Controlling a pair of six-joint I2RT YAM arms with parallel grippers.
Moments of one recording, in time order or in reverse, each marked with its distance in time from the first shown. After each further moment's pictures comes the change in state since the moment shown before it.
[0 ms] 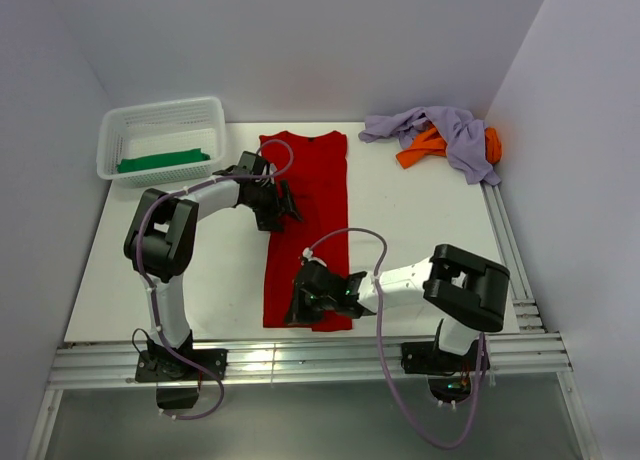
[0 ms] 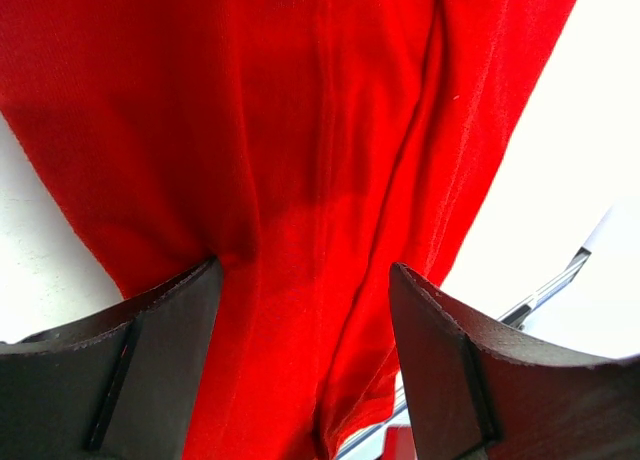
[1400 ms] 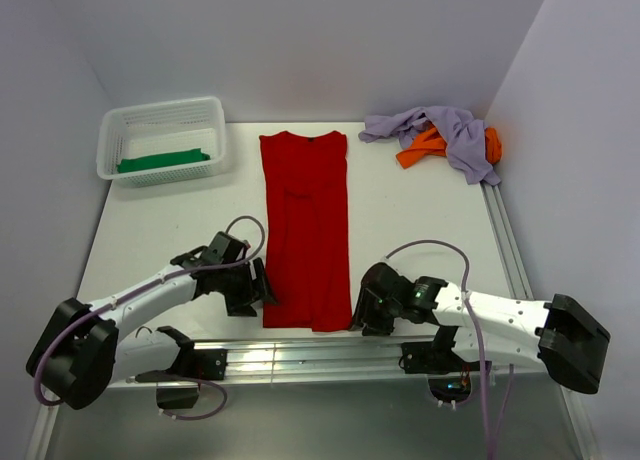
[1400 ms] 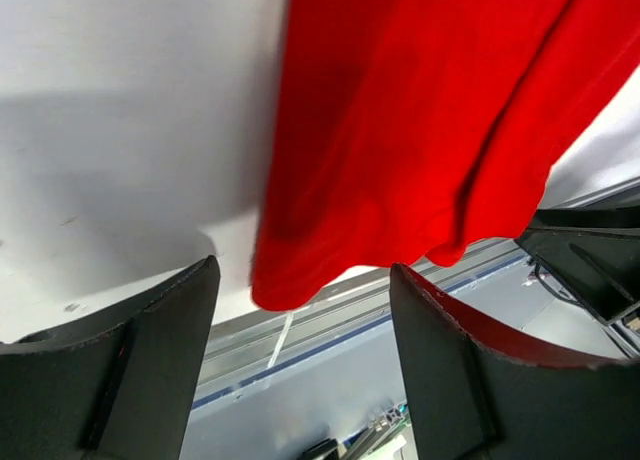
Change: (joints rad) left arm -0.176 -0.826 -0.806 -0.093 -0.090 -0.220; right arm -0.192 -0.658 -0.304 -0.638 -0.003 0.066
